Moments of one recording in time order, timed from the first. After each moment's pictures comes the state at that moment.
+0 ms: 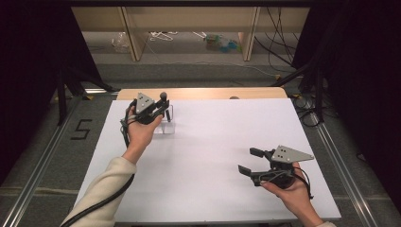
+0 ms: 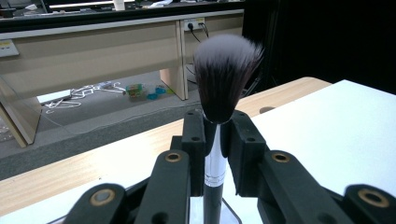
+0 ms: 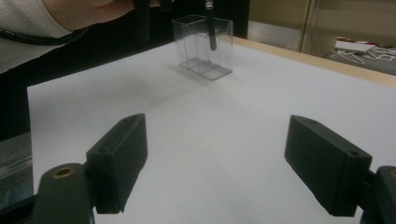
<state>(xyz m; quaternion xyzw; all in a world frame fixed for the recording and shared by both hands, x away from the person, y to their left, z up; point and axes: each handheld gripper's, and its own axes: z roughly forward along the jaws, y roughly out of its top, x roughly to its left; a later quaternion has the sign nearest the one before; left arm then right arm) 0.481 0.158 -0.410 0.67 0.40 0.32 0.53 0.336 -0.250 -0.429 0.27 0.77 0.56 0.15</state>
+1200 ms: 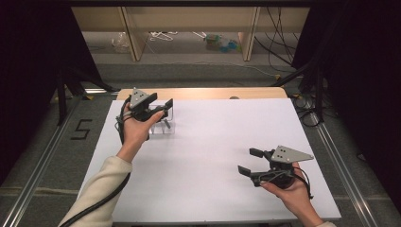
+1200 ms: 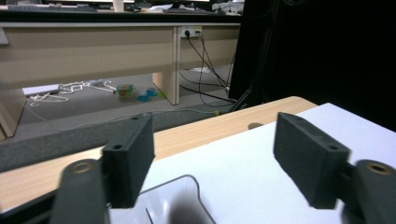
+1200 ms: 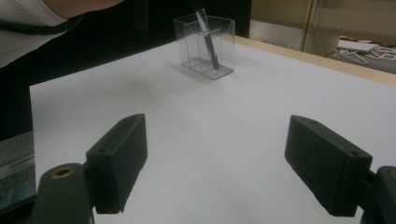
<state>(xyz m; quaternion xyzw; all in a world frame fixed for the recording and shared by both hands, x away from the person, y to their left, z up) 0.478 0.165 -0.385 0.66 0.41 0.29 0.56 0.336 -0.250 -0.429 0.27 0.77 0.56 0.14</state>
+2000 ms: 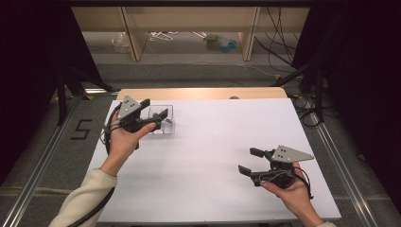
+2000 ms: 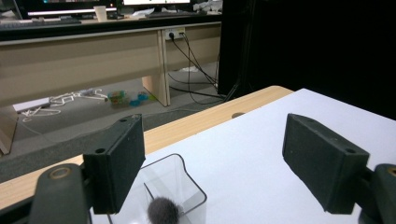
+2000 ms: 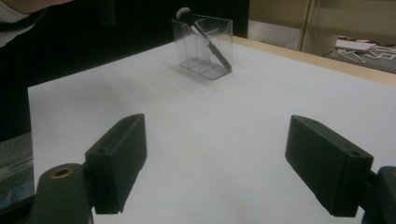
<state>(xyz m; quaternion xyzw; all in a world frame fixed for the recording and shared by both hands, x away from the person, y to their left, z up) 0.431 0.182 -0.376 0.68 0.37 0.30 0.56 0.335 -0.250 -0.429 0.28 0.76 0.56 0.13</state>
